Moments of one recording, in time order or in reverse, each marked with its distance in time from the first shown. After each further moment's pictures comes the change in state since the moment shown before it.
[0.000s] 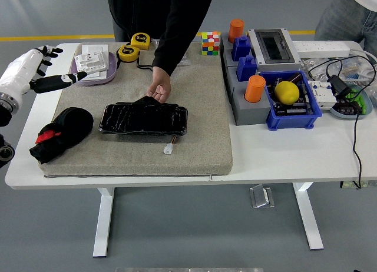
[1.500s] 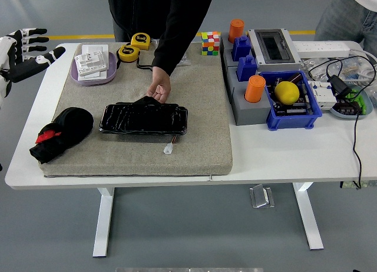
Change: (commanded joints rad) left arm 0.122 0.057 -0.112 -0.054 -0.582 0.161 -0.364; right arm 0.007 0.006 -0.002 0.000 -0.003 -0.005 -0.005
